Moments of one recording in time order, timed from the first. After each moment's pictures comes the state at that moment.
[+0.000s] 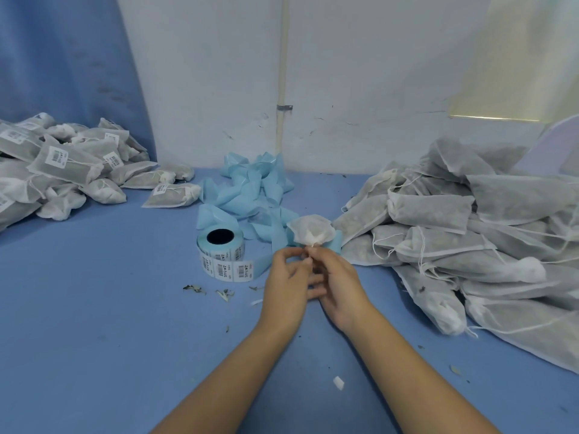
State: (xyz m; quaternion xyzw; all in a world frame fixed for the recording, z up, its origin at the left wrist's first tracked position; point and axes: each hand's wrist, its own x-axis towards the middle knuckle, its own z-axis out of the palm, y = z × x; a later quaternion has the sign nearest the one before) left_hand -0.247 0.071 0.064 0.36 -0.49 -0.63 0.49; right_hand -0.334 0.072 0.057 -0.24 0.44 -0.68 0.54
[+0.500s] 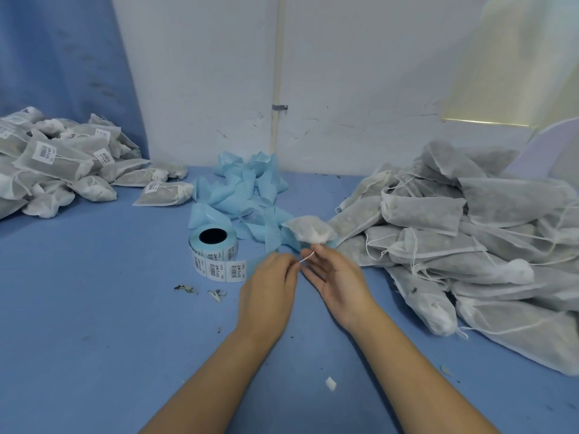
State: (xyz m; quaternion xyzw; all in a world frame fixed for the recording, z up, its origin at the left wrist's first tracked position) left_hand -0.229 0.054 0.044 0.45 -0.78 -0.18 0.40; right_hand -0.350 0.075 0.058 -0.22 0.41 -0.71 0.53
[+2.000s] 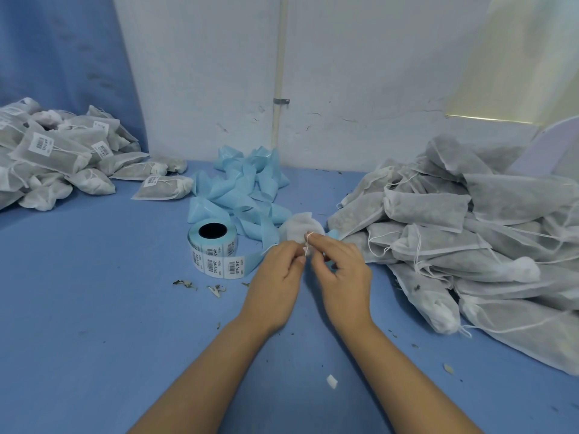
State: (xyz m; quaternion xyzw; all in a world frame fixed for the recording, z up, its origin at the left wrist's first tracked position) left_hand -0.234 0.045 0.047 0.33 -0.77 -0.32 0.43; right_hand -0.339 0.088 0.048 -0.54 0.62 -0.57 -0.01
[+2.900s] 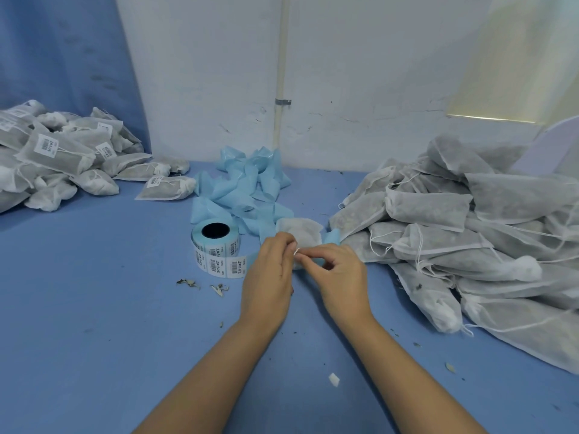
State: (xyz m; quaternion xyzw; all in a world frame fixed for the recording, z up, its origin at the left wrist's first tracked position) left_hand -0.230 0.049 0.048 0.37 -0.72 -0.31 0.50; right_hand -0.339 0.086 0.053 -0.56 0.61 -0.56 0.08
